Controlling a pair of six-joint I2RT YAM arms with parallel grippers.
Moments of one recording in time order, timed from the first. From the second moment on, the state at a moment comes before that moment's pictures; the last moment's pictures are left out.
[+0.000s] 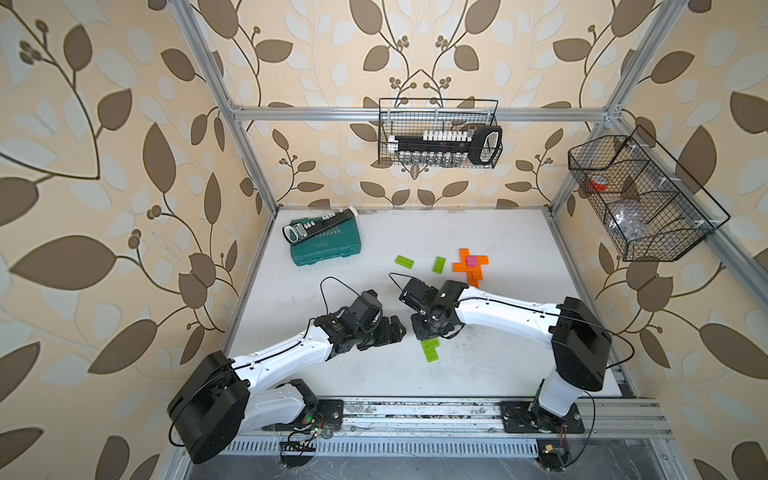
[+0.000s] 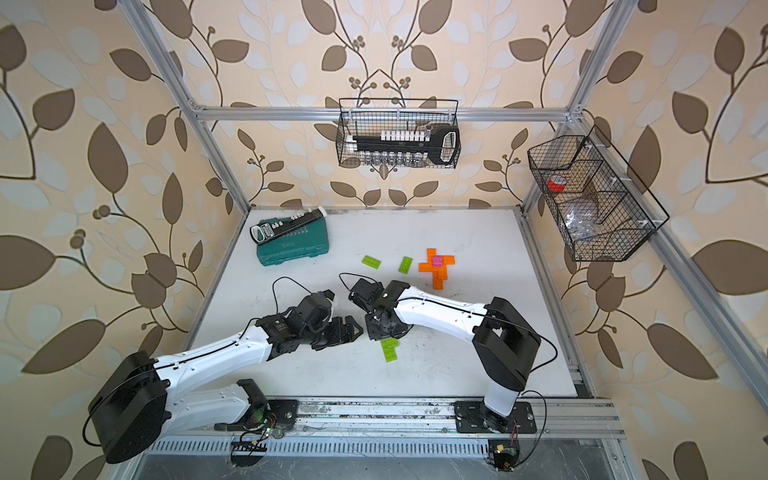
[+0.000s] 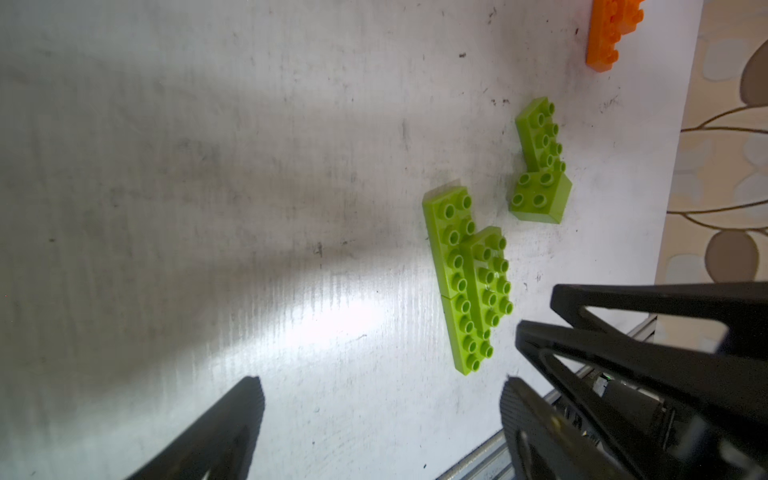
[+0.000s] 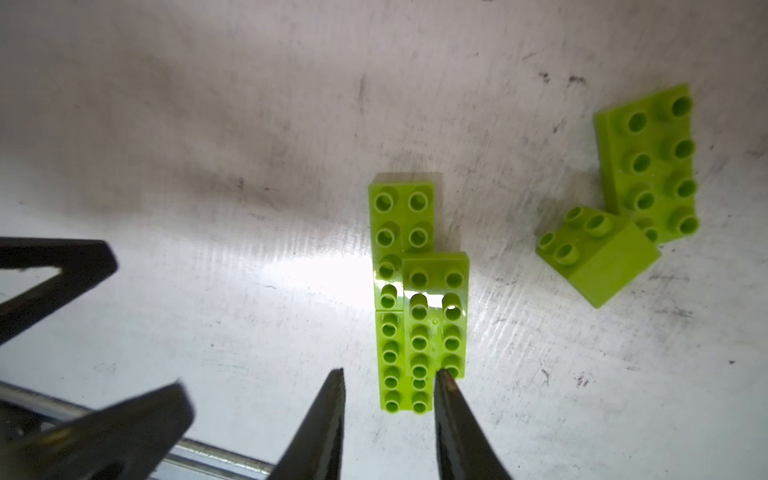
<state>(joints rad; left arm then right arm) -0.72 1.18 0.57 -0.32 0.20 -0.89 0.94 1.71 1.25 -0.90 0.10 0.72</state>
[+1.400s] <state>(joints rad) -0.79 1.70 1.10 -0.43 0.17 -0.67 0.50 1.79 1.22 -0.92 0.02 0.28</state>
